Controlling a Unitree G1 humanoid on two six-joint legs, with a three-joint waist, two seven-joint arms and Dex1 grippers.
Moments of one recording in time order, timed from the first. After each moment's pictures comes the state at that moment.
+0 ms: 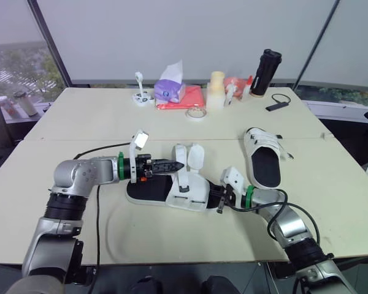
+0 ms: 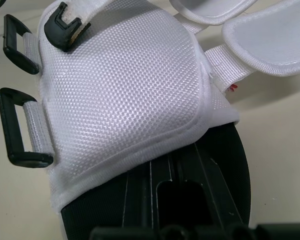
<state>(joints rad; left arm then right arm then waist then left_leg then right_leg) -0.70 0.51 -0.01 0.16 -0.85 1.13 -0.86 -0.35 -0.43 0.21 0.16 0.21 0.16 0.90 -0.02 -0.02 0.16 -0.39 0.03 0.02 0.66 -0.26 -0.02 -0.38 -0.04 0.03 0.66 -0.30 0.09</state>
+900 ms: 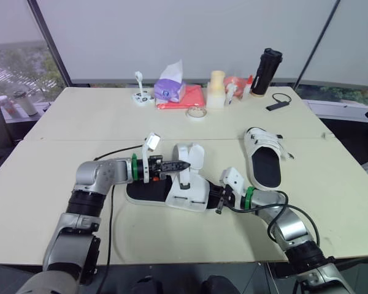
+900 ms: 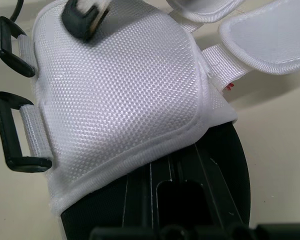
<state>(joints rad) -0.79 0.39 0.01 0.31 -0.76 1.10 -0.94 -0.33 -0.42 0.20 0.12 0.20 0.18 0.87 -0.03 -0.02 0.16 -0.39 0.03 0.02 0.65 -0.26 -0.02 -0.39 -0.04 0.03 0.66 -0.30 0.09</state>
